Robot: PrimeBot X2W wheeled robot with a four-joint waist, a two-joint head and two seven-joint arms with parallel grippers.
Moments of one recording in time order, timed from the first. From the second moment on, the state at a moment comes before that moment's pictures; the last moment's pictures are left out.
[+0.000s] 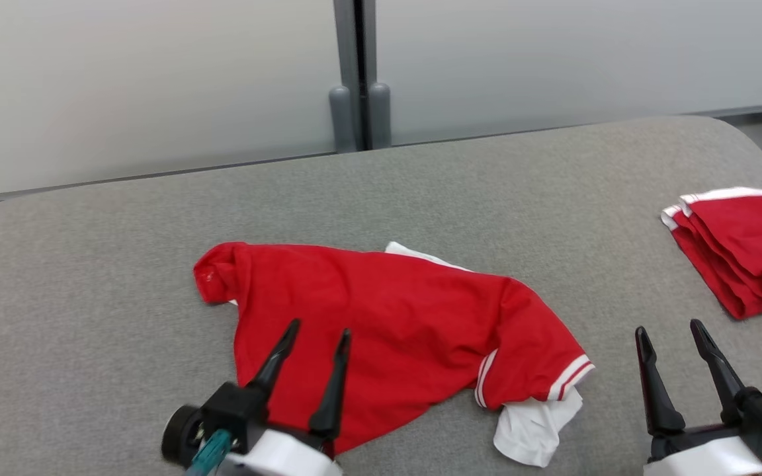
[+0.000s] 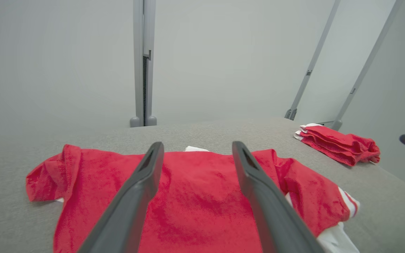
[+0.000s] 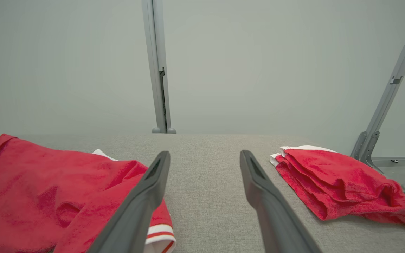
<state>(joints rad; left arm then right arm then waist) -0.18 0.17 -0.64 0.16 -0.52 0.19 -0.26 0.03 -0.05 -0.04 0.11 0.07 0.13 -0.26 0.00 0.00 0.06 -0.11</state>
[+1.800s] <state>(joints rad) 0.26 0.05 -0.19 0.18 -0.33 -0.03 -0.26 0.15 -0.05 -0.06 0.17 0.10 0.13 -0.26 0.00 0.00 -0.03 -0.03</state>
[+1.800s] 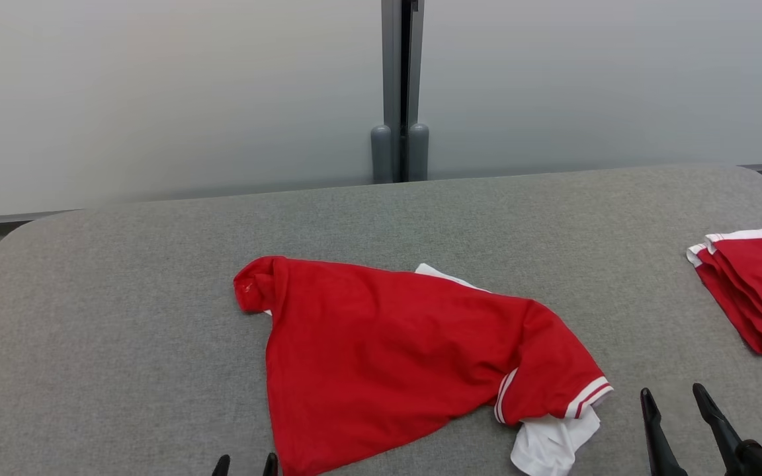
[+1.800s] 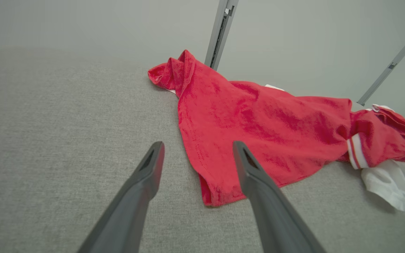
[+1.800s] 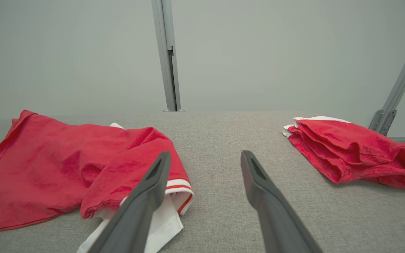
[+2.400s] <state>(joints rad) 0.04 0.05 -0.37 0.59 -0.52 0.00 -0.27 0.13 -0.05 -0.07 0.17 0.10 0.13 -0.26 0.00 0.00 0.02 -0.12</state>
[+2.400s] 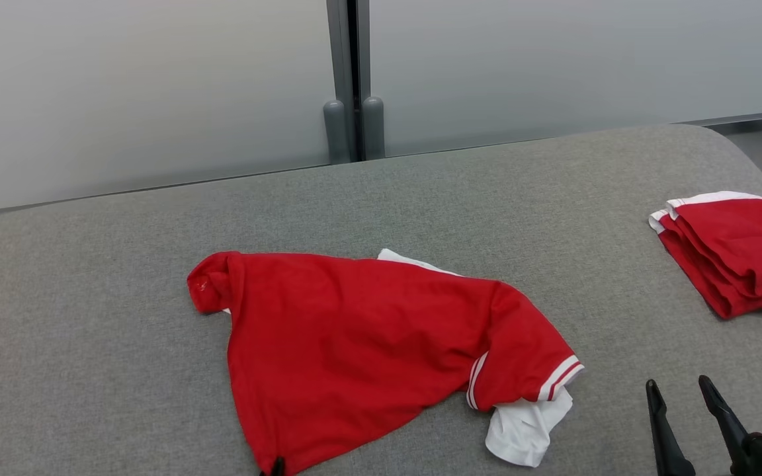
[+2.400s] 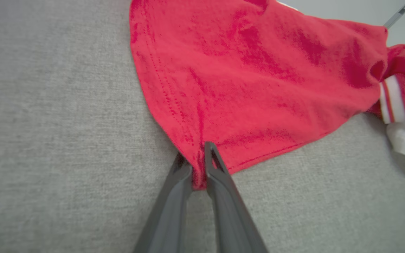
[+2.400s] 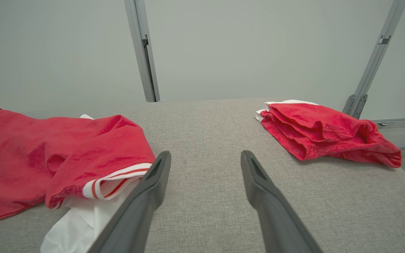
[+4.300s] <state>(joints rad) -0.74 0.18 -0.64 0.57 -0.34 -0.08 0.56 -0.05 -0.05 0.05 0.18 0.25 0.13 -0.26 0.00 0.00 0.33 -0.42</state>
